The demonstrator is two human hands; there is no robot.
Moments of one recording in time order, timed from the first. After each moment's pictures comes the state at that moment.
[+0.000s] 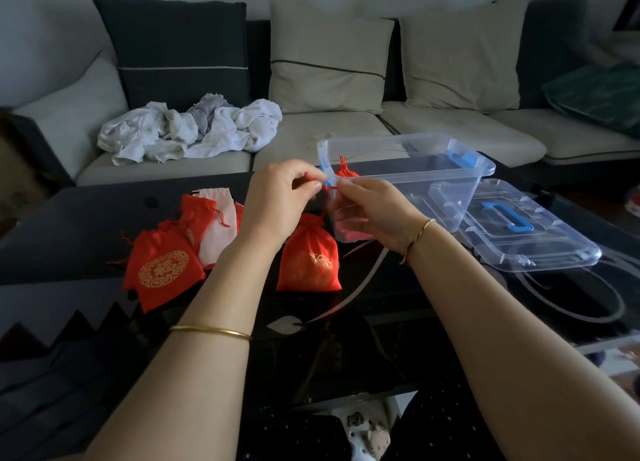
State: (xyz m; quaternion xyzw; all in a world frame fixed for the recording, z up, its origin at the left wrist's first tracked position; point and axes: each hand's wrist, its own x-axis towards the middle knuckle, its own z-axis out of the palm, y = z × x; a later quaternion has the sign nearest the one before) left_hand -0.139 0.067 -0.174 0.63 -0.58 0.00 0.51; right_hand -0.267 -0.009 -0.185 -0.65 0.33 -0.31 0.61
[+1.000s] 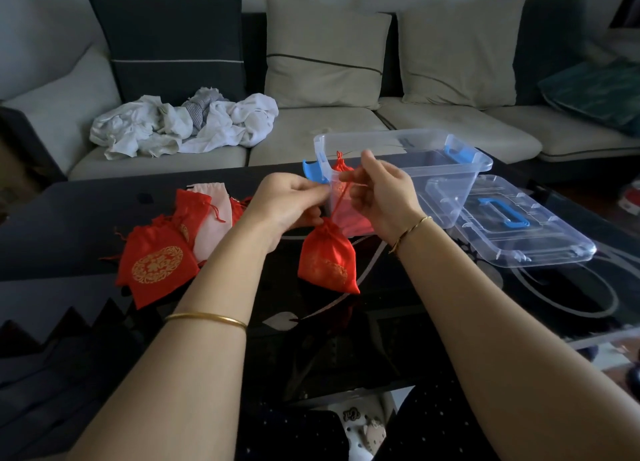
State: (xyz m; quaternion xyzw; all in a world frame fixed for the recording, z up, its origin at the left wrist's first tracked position) left_hand -0.138 0.058 -0.185 0.61 -0.44 -0.35 0.56; right_hand -0.264 -0.012 -0.185 -0.47 0.31 -0.49 0.67
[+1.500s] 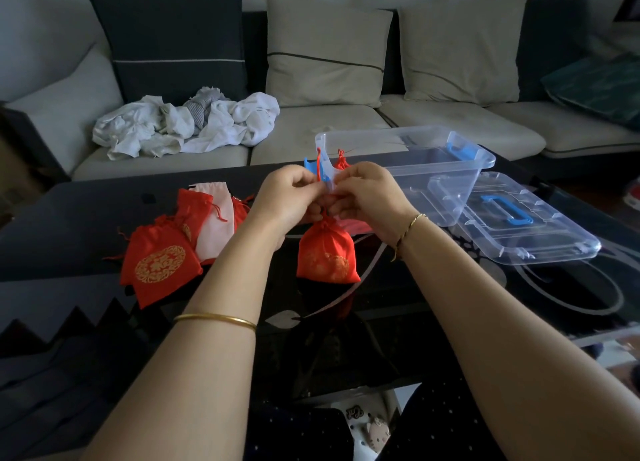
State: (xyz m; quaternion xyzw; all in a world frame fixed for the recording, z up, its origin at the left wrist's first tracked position) left_hand -0.142 0.056 -0.184 0.65 -0.46 -0.27 0.54; right_hand -0.260 -0.001 -0.179 -0.64 0.36 -0.36 0.57
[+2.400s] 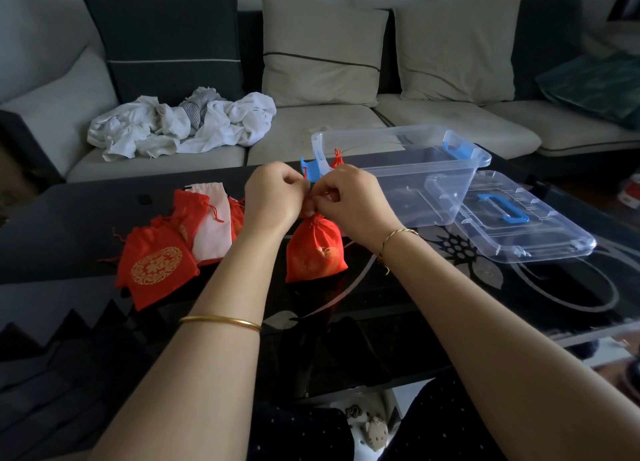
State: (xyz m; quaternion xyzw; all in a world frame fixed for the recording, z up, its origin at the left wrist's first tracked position) left_hand -0.146 0.056 -0.178 0.72 -0.44 -0.15 0.52; right_hand -0.253 0.003 -0.189 -0.87 0.31 -0.35 0.14
